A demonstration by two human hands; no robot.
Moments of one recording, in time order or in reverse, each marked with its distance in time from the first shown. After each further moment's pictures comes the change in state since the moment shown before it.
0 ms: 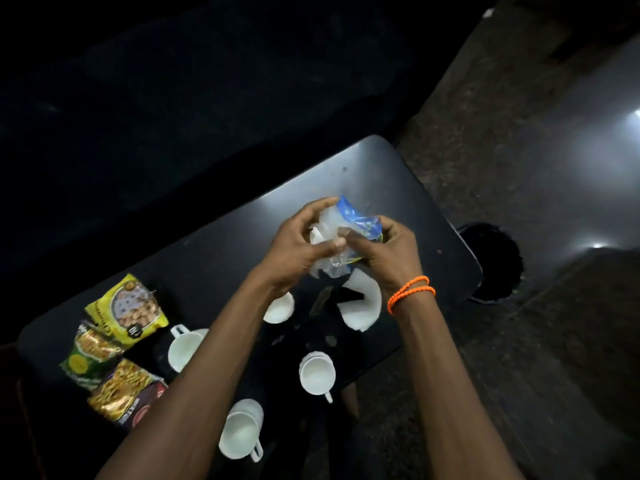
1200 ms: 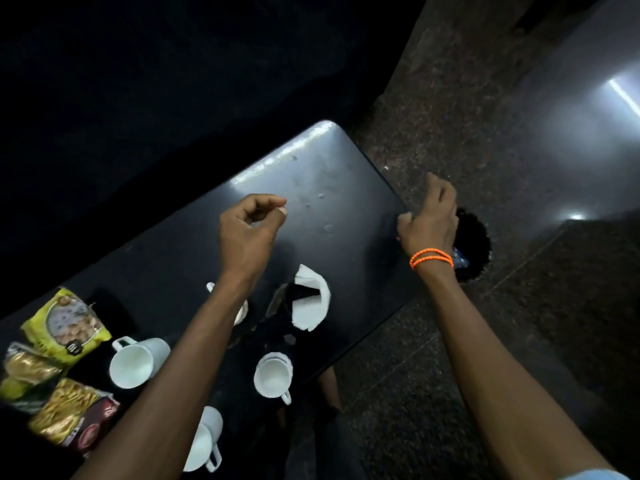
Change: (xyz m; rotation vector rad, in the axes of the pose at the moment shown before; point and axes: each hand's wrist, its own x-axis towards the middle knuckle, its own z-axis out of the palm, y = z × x) left_hand 0.017 0.002 0.043 0.177 0.528 0.106; right_hand 0.096 0.027 -0.142 -1.049 0.466 -0.348
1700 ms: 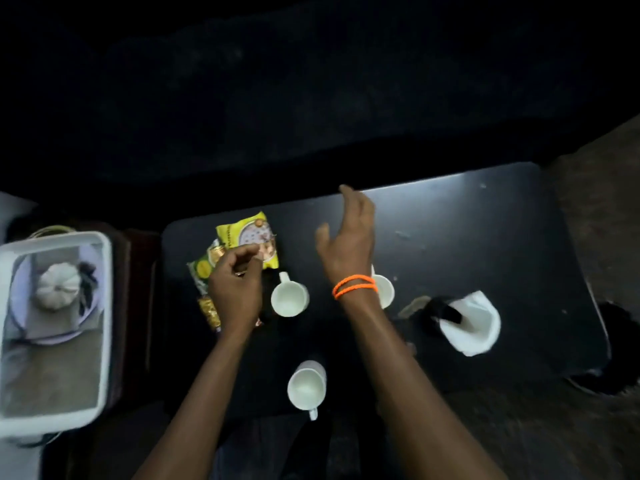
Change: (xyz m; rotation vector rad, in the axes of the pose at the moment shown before) left_hand -0.098 -0.105 -0.262 0.093 0.751 -0.166; right_hand -0.228 -0.319 0.086 0.574 -0.472 -0.435
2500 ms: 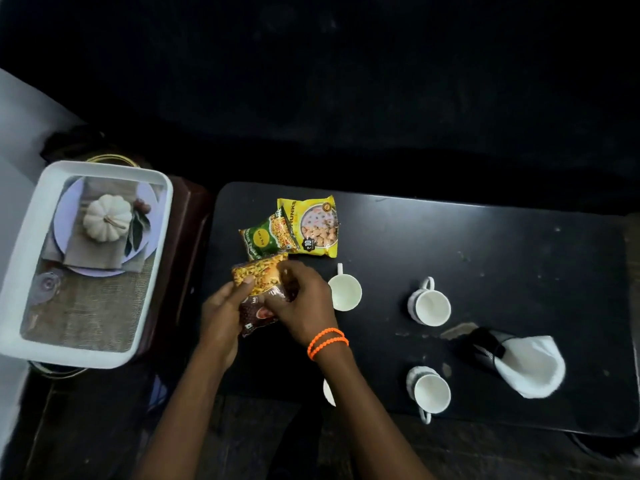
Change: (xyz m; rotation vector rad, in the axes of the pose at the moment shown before) left_hand 0.002 -0.093 -0.115 -0.548 -0.110 -0.691; right_hand -0.114 -0.005 0.126 -0.002 -0.569 0.027
